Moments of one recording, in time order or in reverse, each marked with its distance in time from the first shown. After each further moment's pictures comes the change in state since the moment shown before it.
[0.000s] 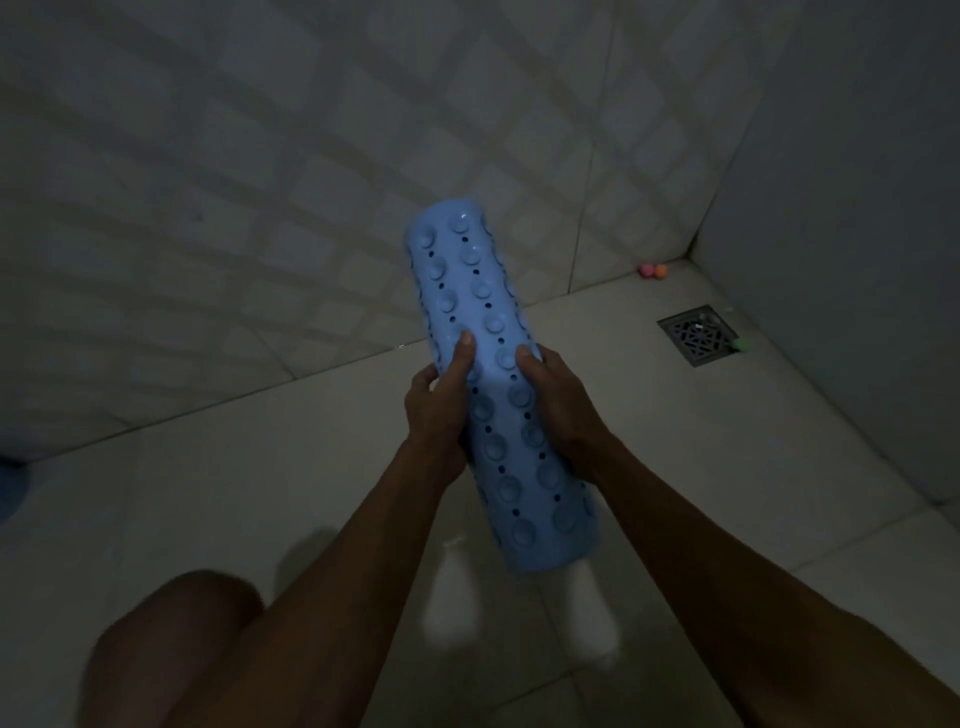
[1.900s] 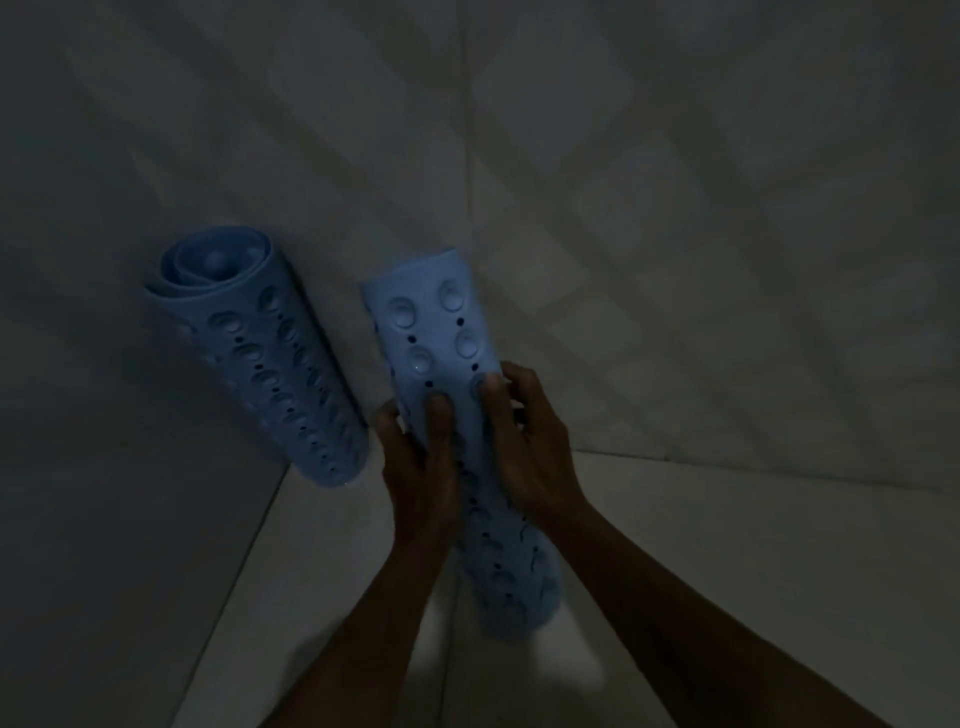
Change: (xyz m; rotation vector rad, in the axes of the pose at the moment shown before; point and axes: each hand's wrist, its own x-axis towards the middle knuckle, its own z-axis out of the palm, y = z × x) left_hand 0.073 0.164 -0.535 0.046 0.620 0.632; right_hand 0.069 -0.005 0.616 -0.240 -0.310 -0.333
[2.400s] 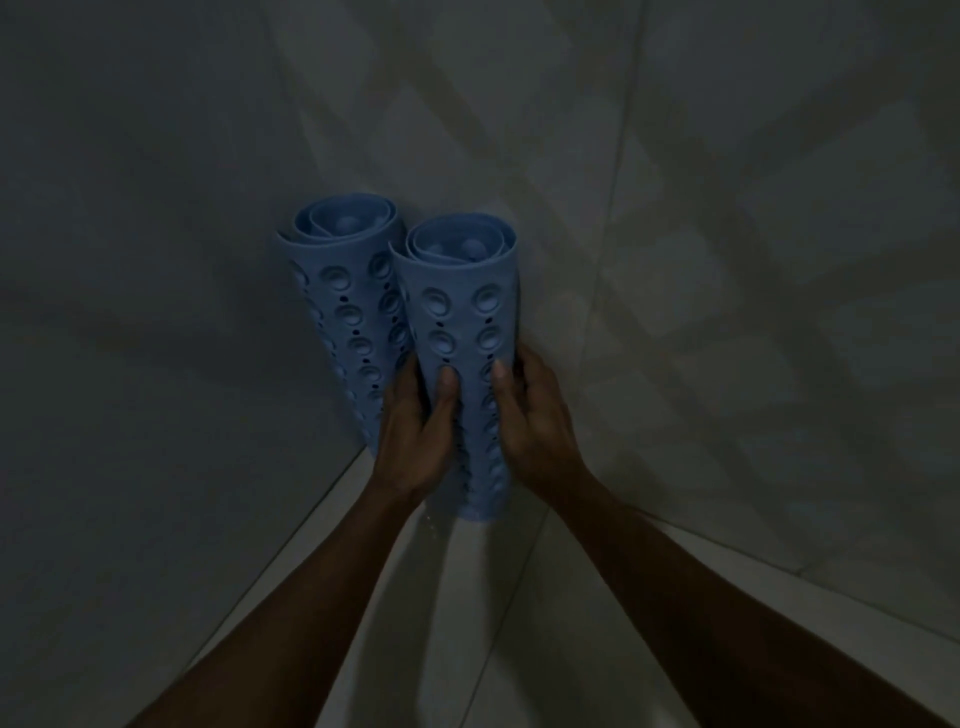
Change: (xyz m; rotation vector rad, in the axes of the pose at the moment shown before) left_hand 0.078 -0.023 -0.058 0.351 0.006 0.400; right_hand 0.070 0.037 0.081 0.032 -0.213 -0.299
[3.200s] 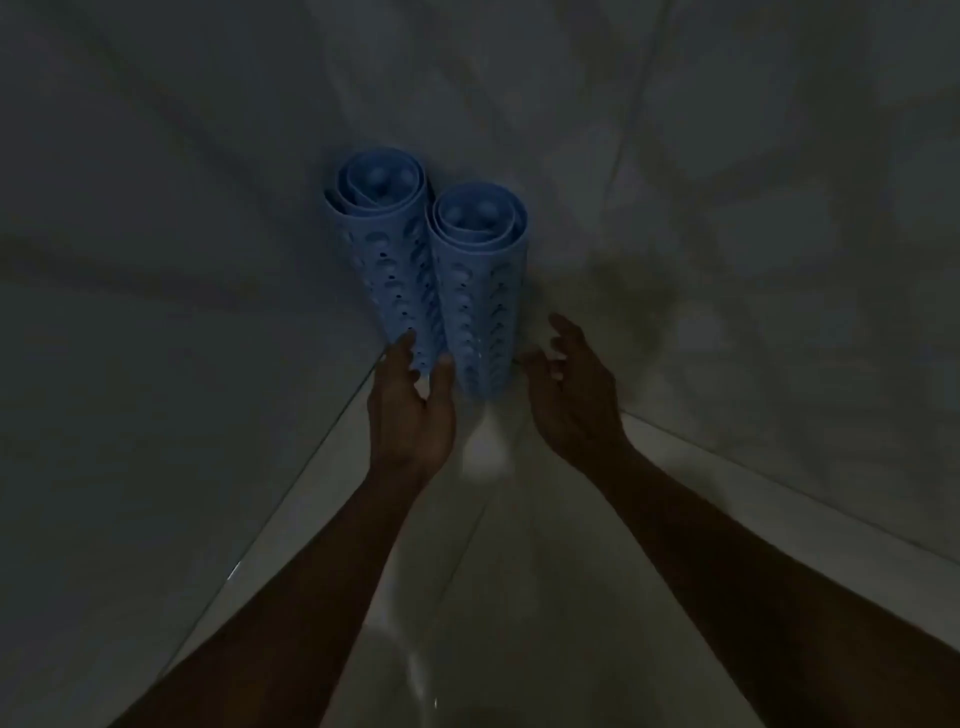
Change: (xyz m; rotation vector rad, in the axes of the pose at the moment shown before) left_hand -0.052 0.154 -0.052 0.209 0.076 -0.595; right_hand -0.052 -0.147 -0.075 -0.191 -0.138 0.442
